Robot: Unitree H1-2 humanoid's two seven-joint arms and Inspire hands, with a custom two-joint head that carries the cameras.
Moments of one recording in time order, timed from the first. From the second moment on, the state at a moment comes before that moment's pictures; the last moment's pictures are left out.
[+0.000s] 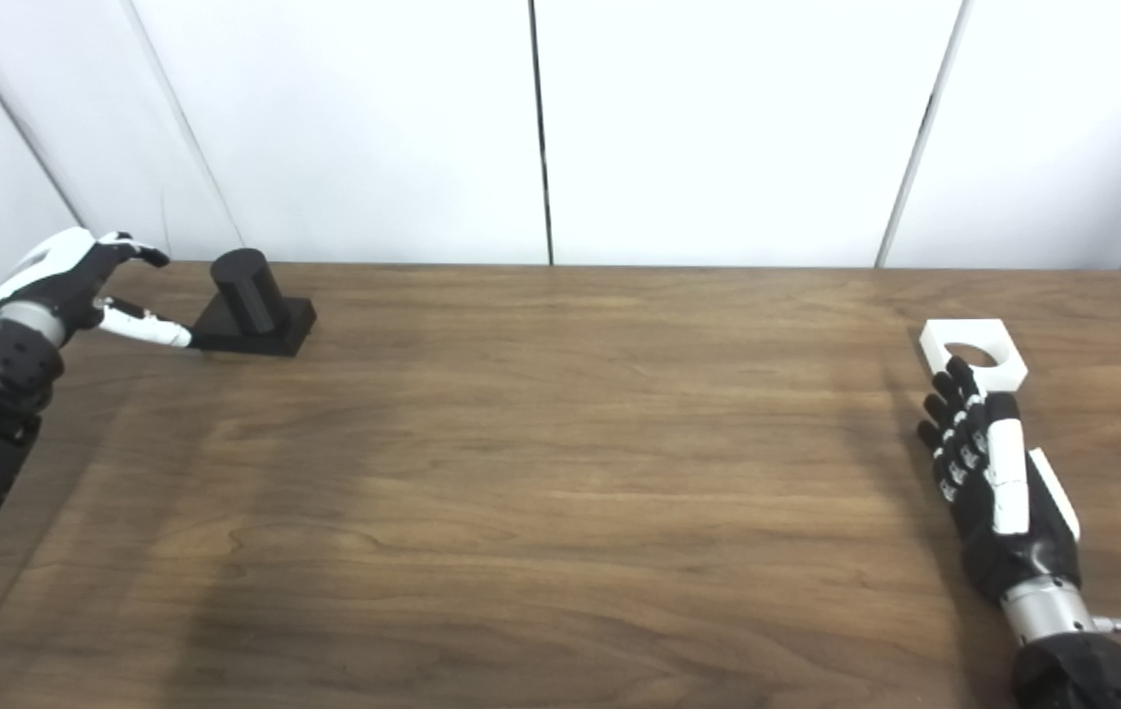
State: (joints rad) left arm -0.64 0.71 -0.18 0.45 0.51 0.31 -0.26; right arm -0.07 -0.29 -0.23 -0.03 0.32 0.12 0.16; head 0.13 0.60
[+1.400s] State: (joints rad) left arm -0.65 0.67 -0.26 0.38 0.58 0.39 -0.35; right arm -0.07 -0.34 -0.24 0.01 0.32 0.11 0.19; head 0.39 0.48
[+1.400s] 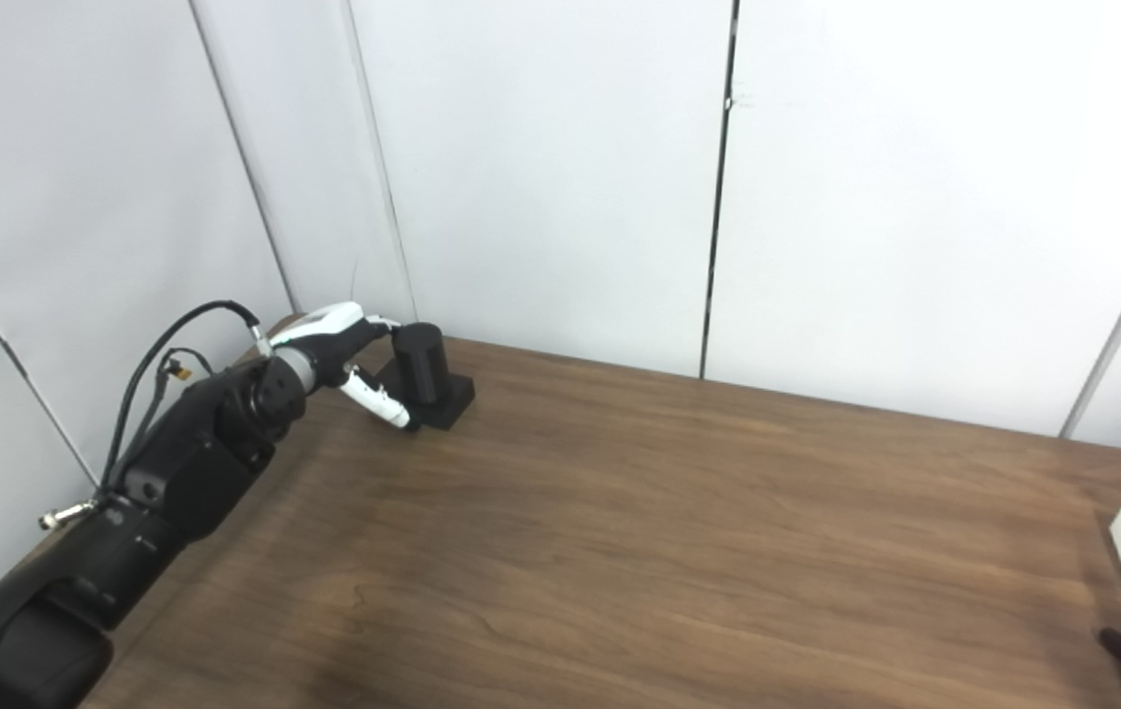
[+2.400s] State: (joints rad) left arm -0.74 0.64 -0.31 0.63 0.60 0.33 -0.27; right arm -0.01 -0.40 -0.26 -0.09 0.33 0.18 0.21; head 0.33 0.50
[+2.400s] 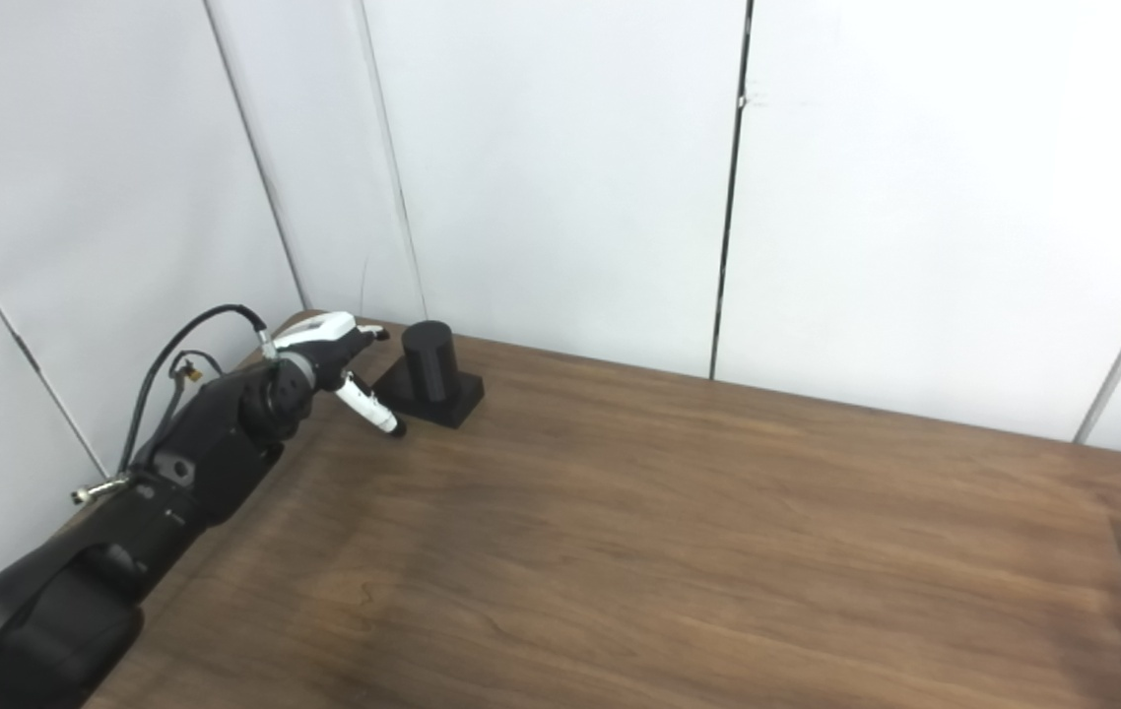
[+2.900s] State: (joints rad) left arm -0.77 0.62 -0.33 0.65 0.59 0.30 -0.29; right arm 0.05 -0.41 -0.28 -0.14 0.35 0.19 0.23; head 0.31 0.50
